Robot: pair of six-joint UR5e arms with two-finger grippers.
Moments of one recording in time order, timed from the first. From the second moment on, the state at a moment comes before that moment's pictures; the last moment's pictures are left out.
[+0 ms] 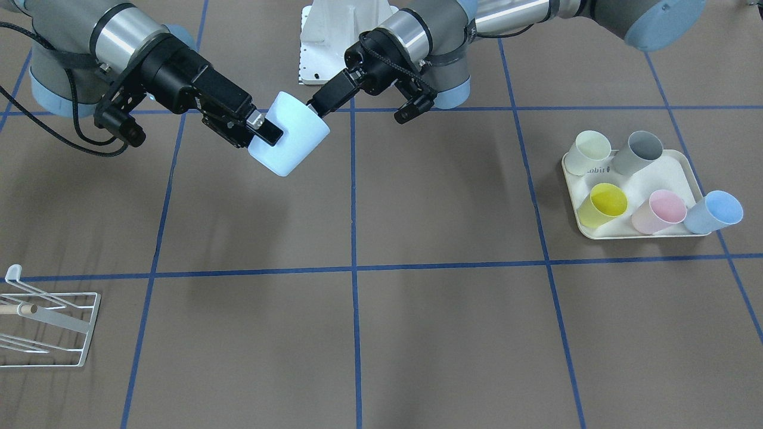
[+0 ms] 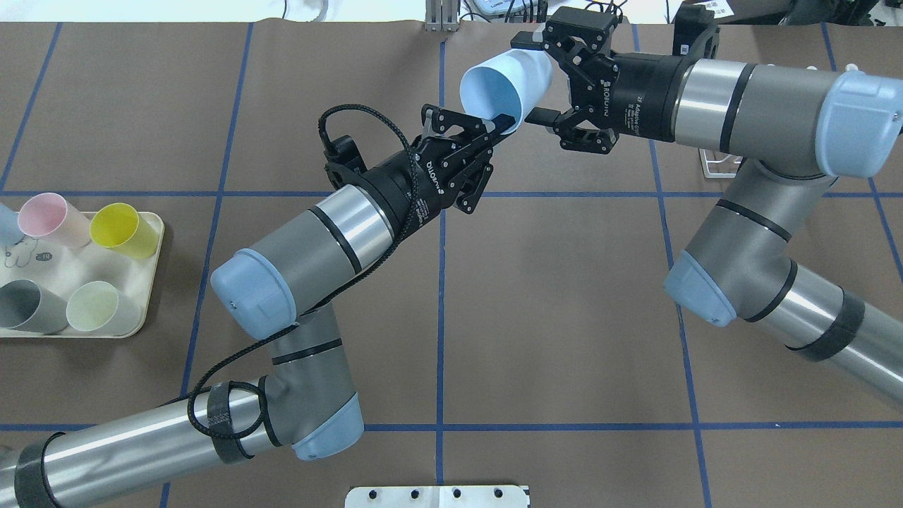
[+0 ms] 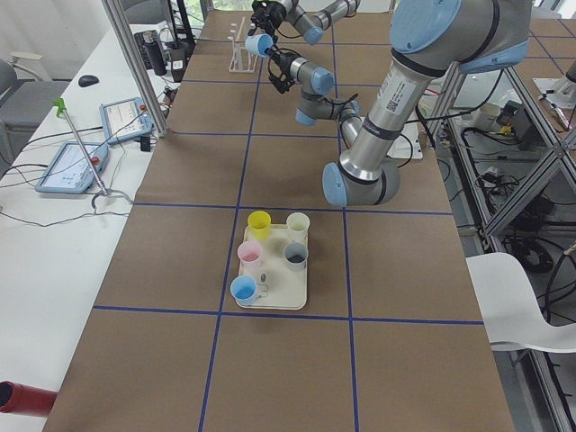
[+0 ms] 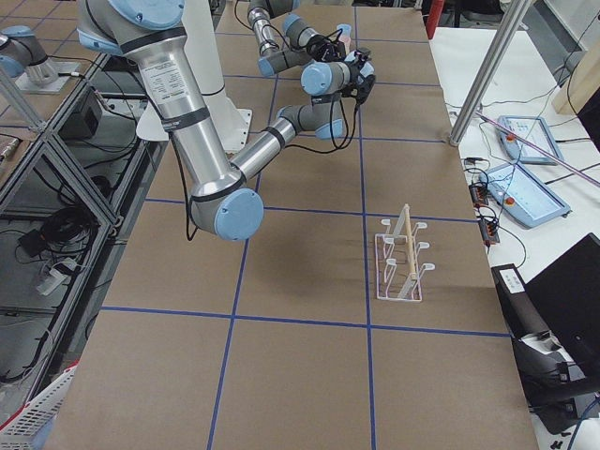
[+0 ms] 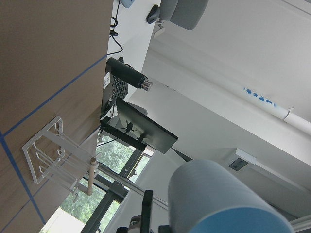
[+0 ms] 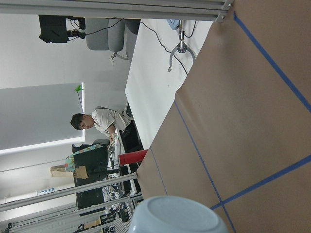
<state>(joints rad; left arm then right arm) -0.42 -2.30 -1.53 -3.00 -1.20 -2.42 0.79 -1.12 1.77 -0.38 1.81 2.17</state>
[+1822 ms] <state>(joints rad) -0.41 -2.32 -1.52 -3.00 -1.20 -2.42 0.79 -1.11 1.76 -0.38 1.79 2.17</state>
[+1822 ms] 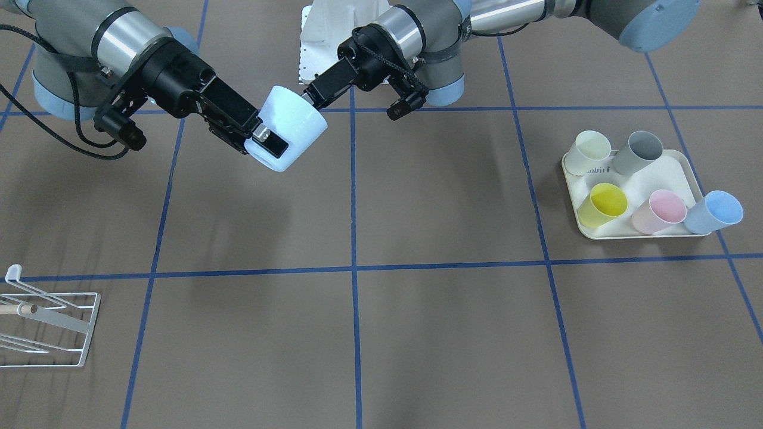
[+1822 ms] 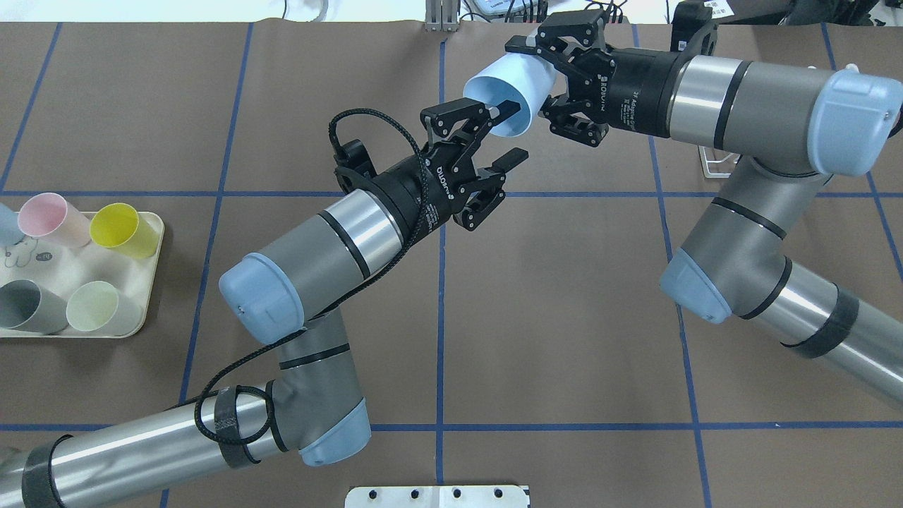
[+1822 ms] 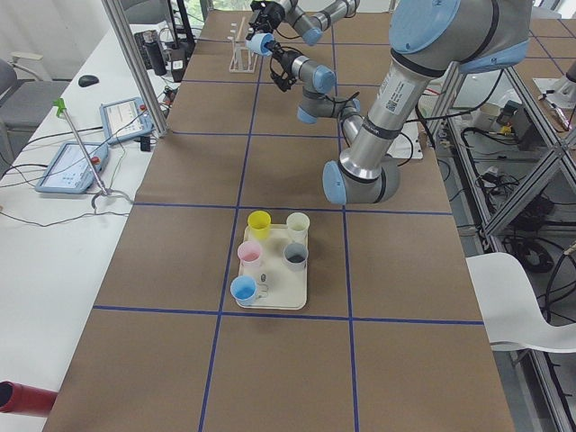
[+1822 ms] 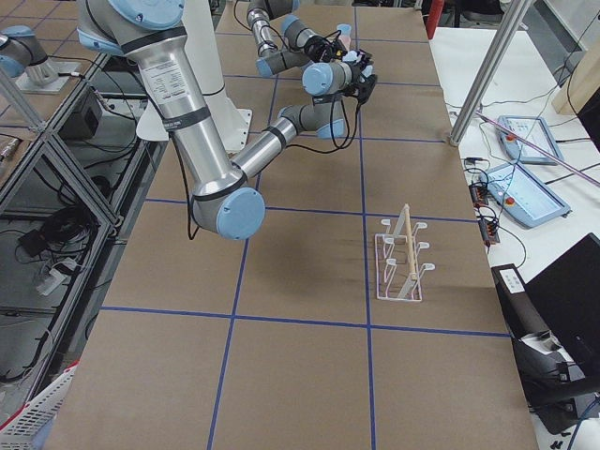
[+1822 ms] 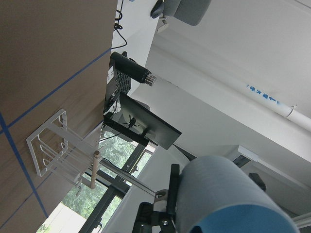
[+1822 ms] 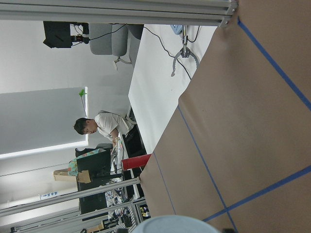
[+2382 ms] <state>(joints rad) -0.41 -2.31 -1.53 -3.00 -1.20 -2.42 0.84 -1.12 1.74 -0.38 1.74 2.14</state>
